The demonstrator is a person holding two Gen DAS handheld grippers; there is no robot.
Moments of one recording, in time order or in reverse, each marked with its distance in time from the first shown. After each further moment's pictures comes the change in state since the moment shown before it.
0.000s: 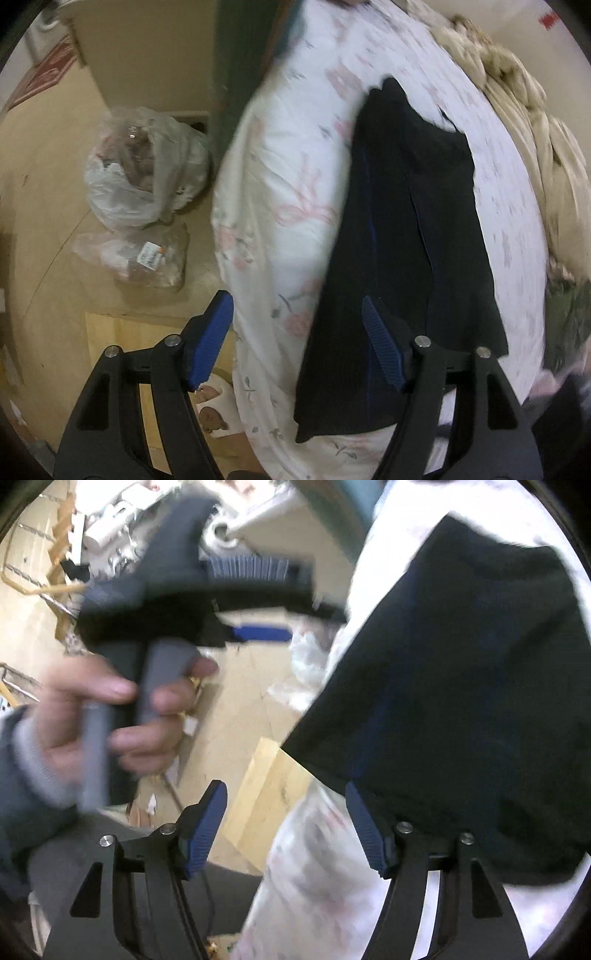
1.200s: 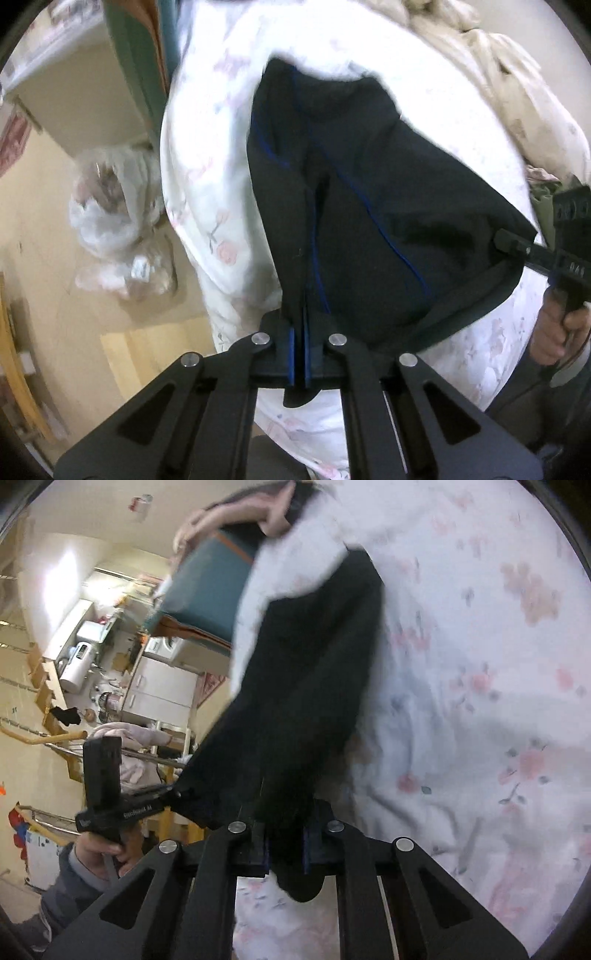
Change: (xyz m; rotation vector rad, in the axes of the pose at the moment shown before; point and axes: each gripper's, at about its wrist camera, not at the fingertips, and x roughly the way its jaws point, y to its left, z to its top) left arm -0.055 -0.077 -0.052 0.283 0.020 -0.002; right arm -0.097 -0.116 -0.017 0.372 -0.248 0.074
